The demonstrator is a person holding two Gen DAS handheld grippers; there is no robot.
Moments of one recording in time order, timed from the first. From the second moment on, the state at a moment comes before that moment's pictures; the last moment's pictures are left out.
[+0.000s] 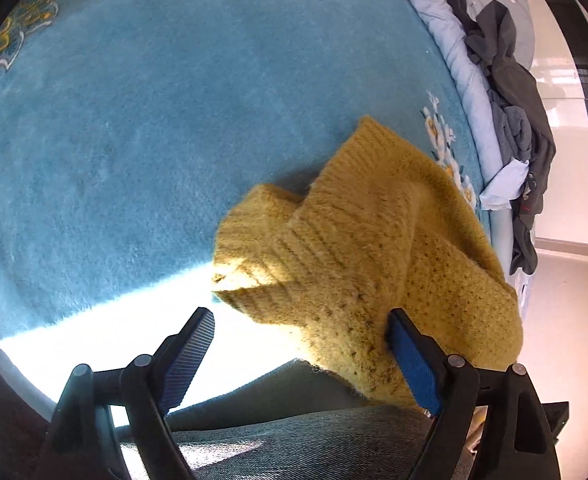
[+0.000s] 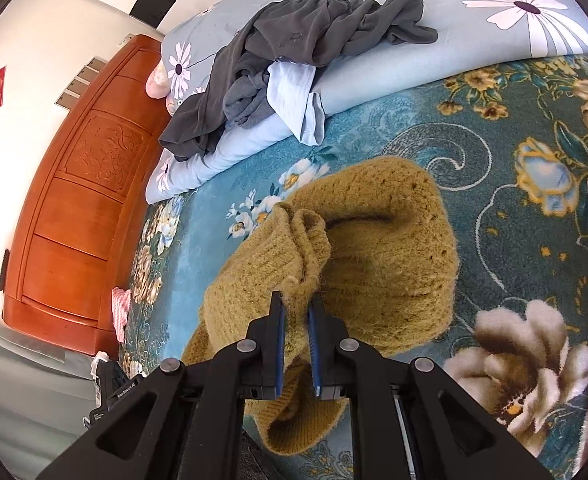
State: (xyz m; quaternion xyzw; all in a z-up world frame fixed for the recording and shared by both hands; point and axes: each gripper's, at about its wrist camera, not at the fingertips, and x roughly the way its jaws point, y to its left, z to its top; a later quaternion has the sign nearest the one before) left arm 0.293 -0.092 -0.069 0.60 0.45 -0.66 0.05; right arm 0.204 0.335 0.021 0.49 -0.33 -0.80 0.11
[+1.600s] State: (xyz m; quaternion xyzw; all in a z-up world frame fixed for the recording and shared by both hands) left arm 0.249 -0.118 0.028 0.50 0.51 -0.70 -0.07; right arm 0.165 0.273 0.093 0.43 -0.41 -0.77 0.23
